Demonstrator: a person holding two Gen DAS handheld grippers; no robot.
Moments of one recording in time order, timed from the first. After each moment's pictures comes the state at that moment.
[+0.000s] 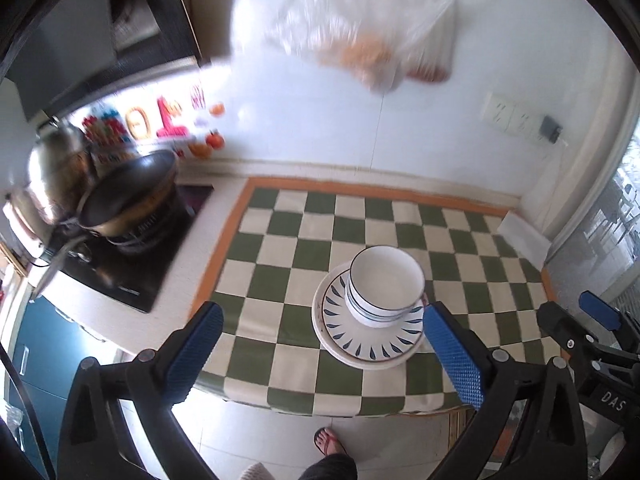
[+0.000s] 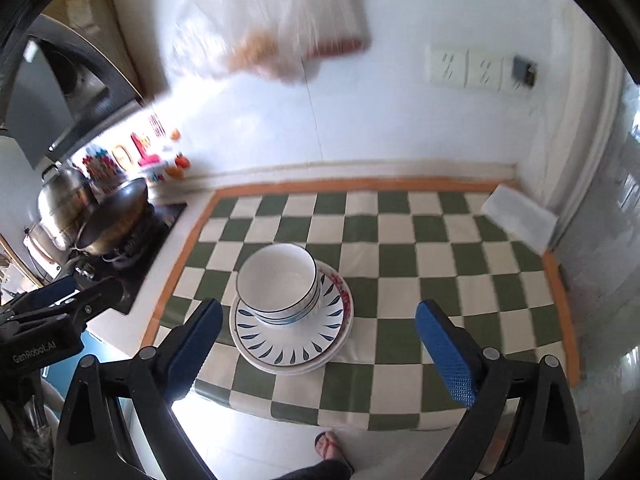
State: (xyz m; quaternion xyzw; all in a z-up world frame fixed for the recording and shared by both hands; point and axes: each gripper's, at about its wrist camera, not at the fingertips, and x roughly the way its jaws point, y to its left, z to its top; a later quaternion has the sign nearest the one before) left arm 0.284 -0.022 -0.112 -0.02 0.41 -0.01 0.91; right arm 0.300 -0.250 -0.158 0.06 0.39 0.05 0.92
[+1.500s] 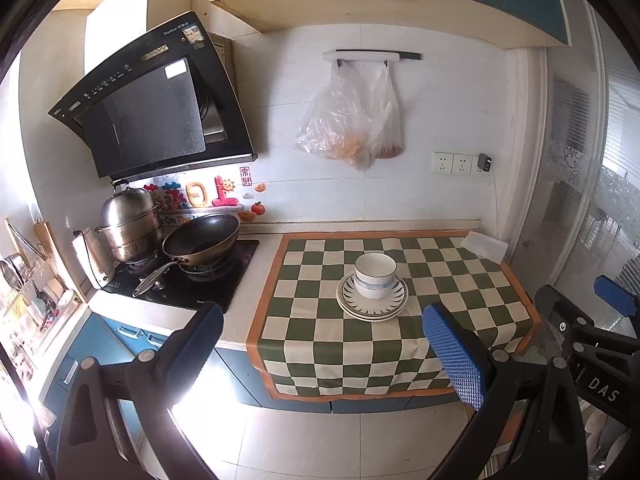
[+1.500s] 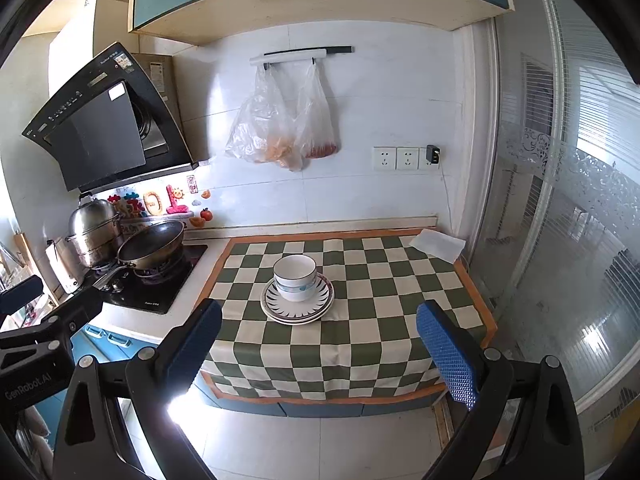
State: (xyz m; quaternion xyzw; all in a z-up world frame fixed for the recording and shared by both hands) left arm -0.016 -0.003 -0.003 0.03 0.28 -0.01 0.96; right arm -0.065 -0.195 -0.020 0.04 0.26 -0.02 0.96
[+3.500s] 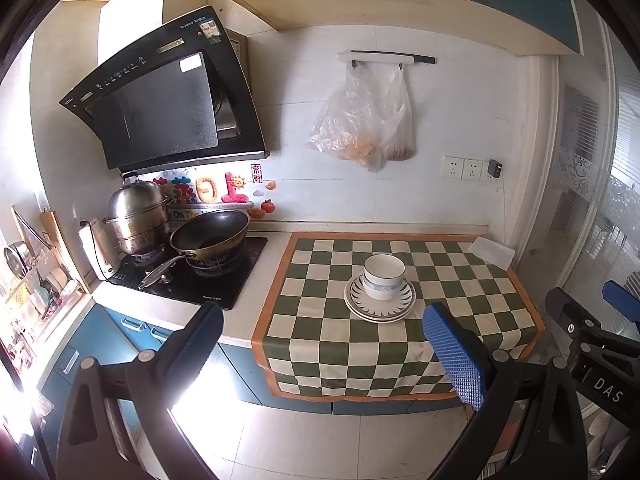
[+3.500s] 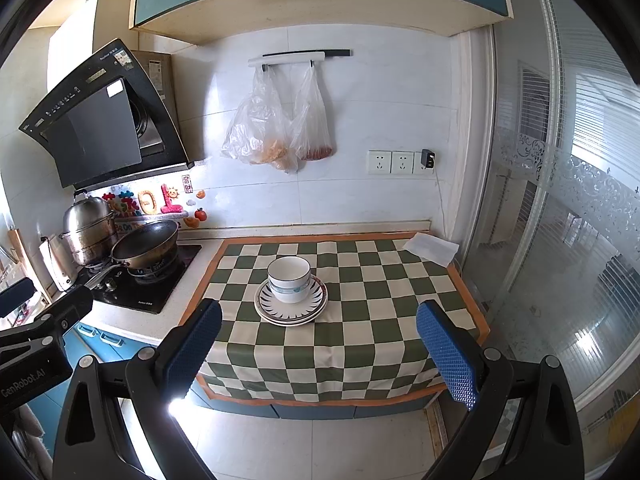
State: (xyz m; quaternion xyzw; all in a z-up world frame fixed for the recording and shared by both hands) left arm -0.030 -0.006 -0.012 0.01 0.28 0.02 0.96; right arm -0.074 -0.194 -0.021 0.03 0.26 -0.04 0.97
